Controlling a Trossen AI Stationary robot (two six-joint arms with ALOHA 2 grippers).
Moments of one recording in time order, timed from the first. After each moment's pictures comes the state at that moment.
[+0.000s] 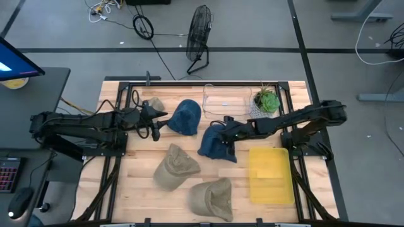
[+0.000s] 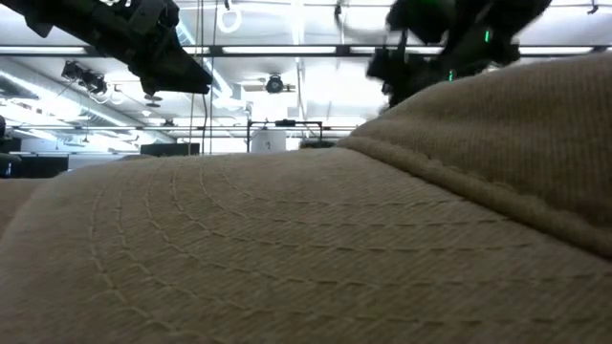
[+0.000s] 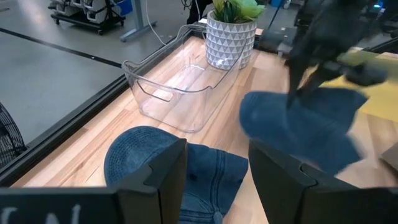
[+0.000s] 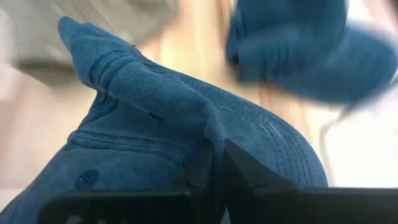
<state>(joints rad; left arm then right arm) 0.05 0.77 0.51 -0.11 -0.34 -0.18 0.05 1.50 0.82 -0.08 0.13 -0.07</state>
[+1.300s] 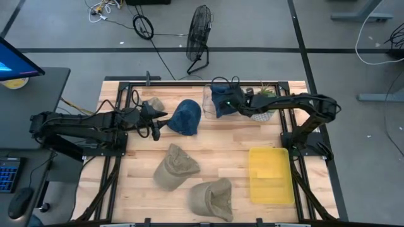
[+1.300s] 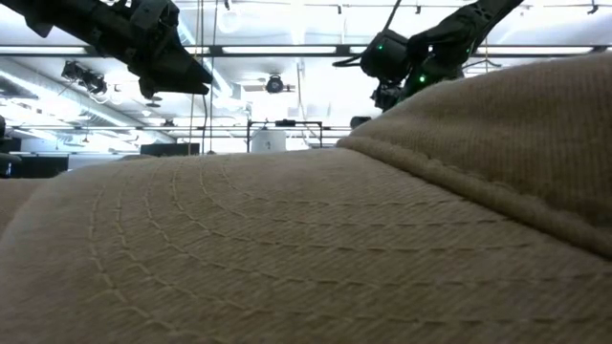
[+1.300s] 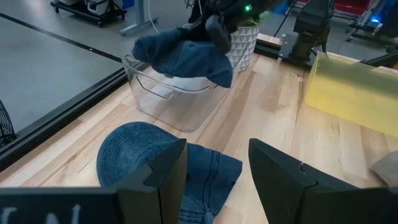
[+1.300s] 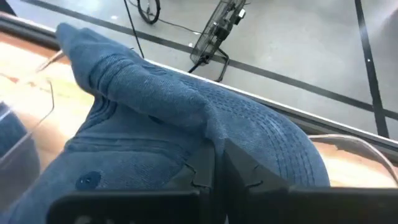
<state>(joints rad) 0.05 0.77 0.51 -0.11 -0.34 -0.25 -0.33 1.62 0.96 -0.25 0.70 0.59</state>
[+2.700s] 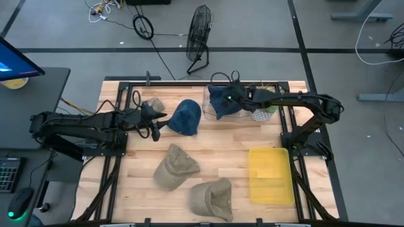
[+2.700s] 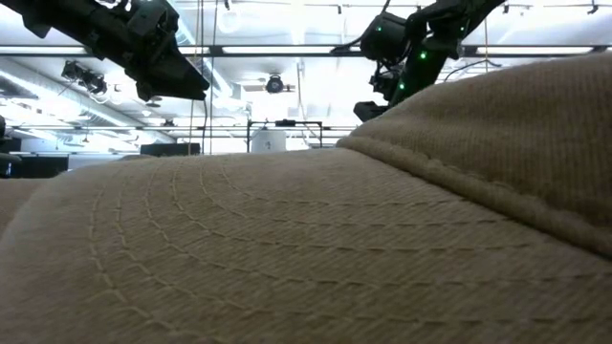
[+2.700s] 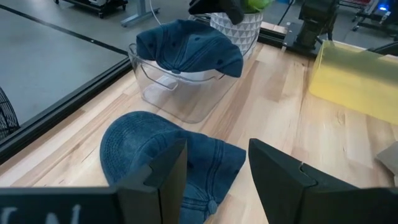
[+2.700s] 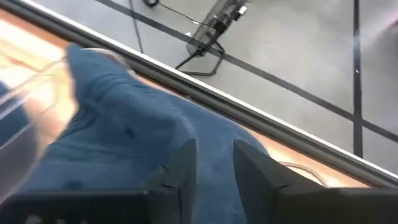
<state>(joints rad) 0.05 0.77 0.51 -0.15 -0.34 -0.26 -0.35 1.57 1.08 -0.47 0.67 0.51</state>
